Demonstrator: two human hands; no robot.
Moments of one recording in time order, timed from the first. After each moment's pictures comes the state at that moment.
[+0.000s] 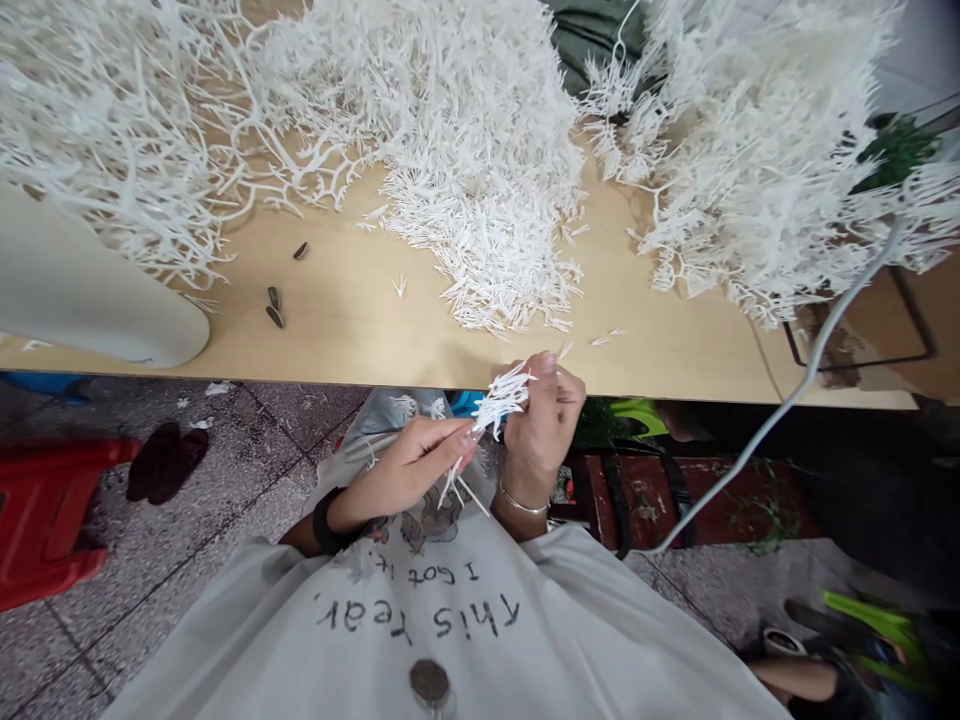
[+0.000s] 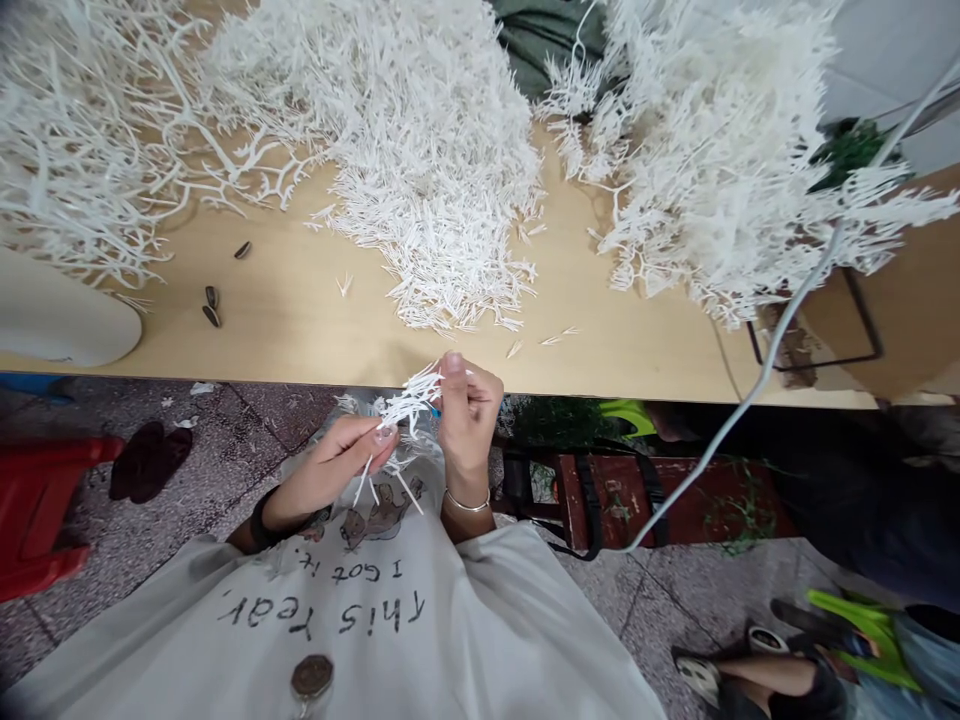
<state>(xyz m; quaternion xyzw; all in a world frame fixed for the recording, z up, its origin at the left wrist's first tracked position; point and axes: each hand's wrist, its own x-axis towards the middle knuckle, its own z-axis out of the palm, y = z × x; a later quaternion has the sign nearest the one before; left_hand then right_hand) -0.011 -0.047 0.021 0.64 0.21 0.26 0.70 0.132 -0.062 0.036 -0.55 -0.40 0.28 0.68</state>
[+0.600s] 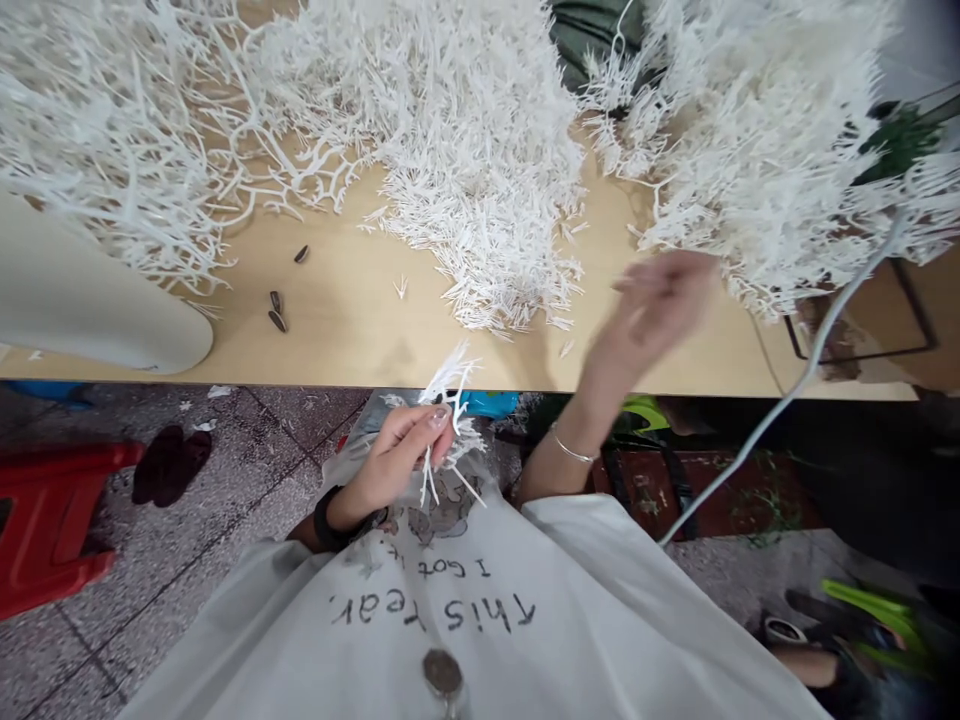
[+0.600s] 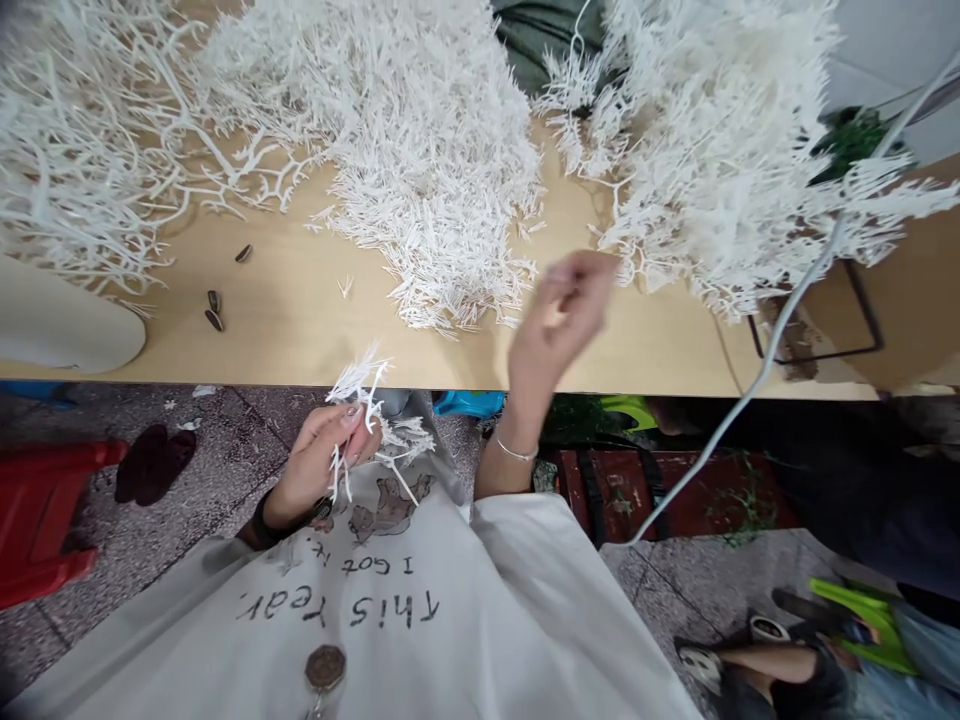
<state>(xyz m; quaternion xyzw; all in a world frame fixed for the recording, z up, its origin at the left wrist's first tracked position) -0.017 -0.046 0.010 0.48 0.23 0.34 0.77 0.217 -0.009 0.060 -0.62 -0.46 -0.13 0.62</state>
